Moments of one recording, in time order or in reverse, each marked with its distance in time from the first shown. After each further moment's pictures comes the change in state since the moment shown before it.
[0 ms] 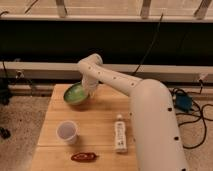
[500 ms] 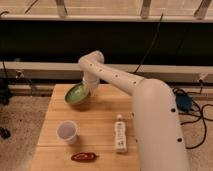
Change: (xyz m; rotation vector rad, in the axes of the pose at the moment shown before) arm 0.001 0.004 -0.024 0.006 -0.010 -0.014
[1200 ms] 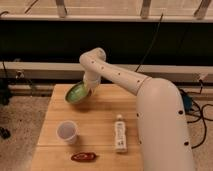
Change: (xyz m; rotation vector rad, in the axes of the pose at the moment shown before) arm -0.004 0.002 -0.016 0.009 0.007 -0.017
